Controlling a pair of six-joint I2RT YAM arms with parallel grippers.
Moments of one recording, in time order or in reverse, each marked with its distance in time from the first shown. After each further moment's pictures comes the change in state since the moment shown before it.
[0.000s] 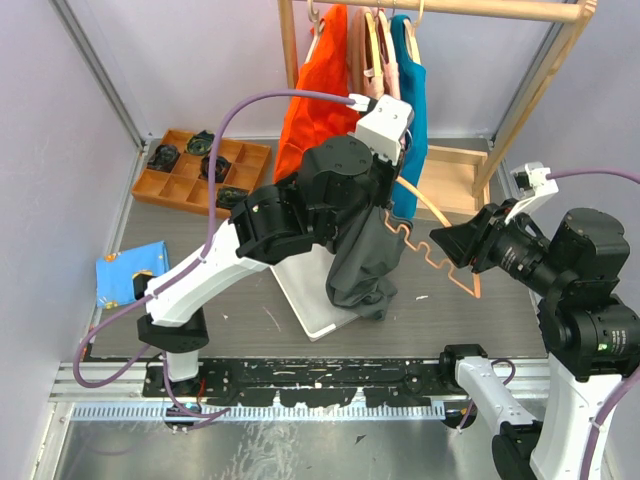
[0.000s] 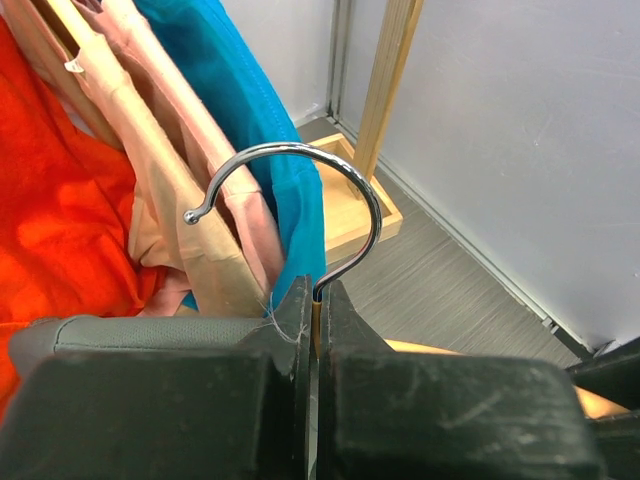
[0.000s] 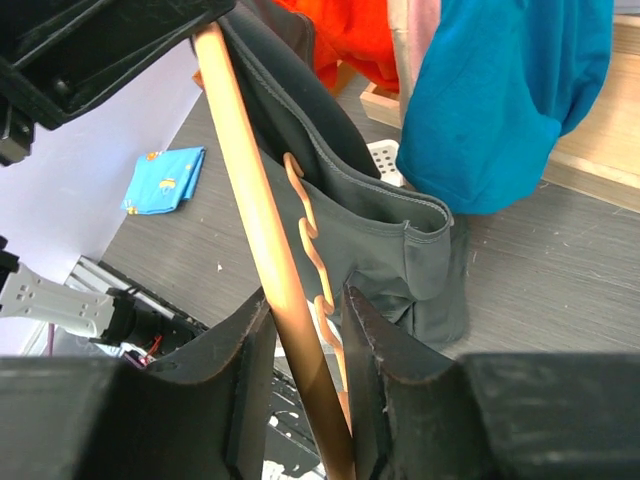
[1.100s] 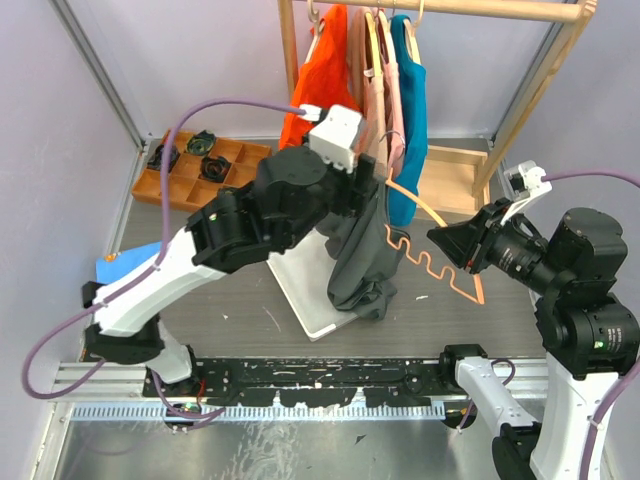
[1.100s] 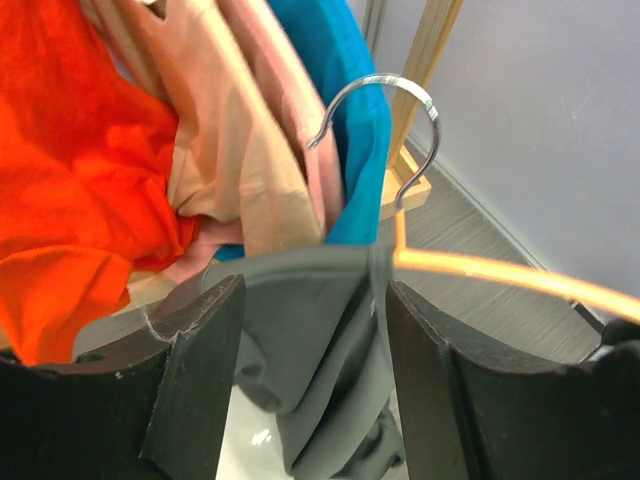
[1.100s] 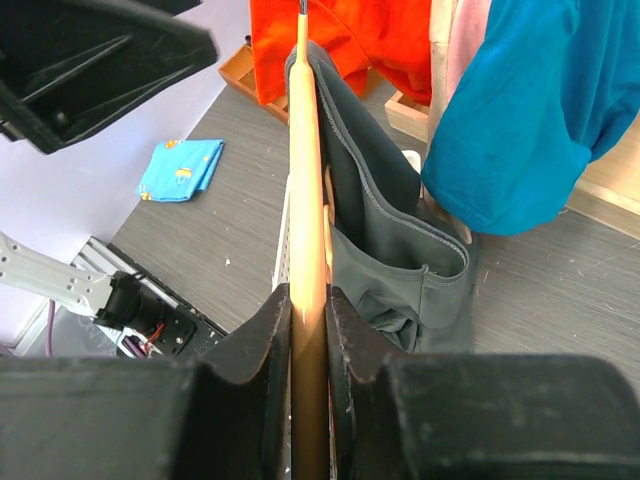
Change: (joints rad) left arm 0.039 -0.214 -0.303 0.029 -0.006 -0.054; right arm 0.005 -0.013 -0.032 0.053 -0.088 -0.036
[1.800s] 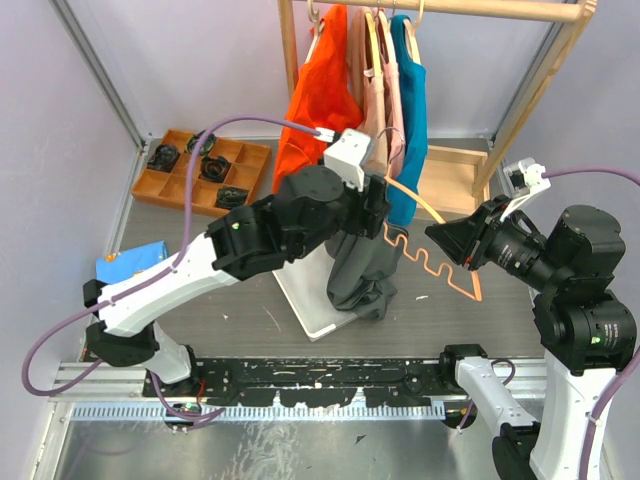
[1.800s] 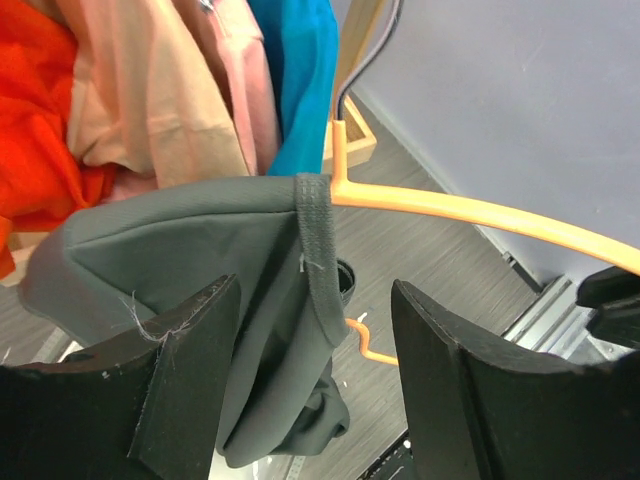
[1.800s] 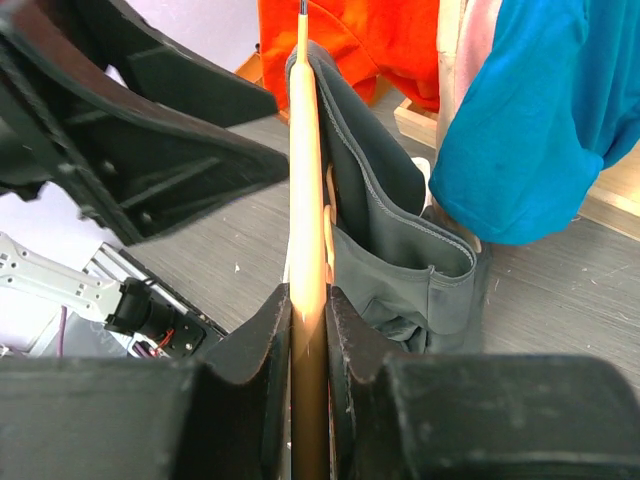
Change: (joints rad) left arm 0.000 -0.109 -0.279 0.115 0.113 -0.150; right arm 0.000 0.002 -0.022 0.044 -0.016 0.031
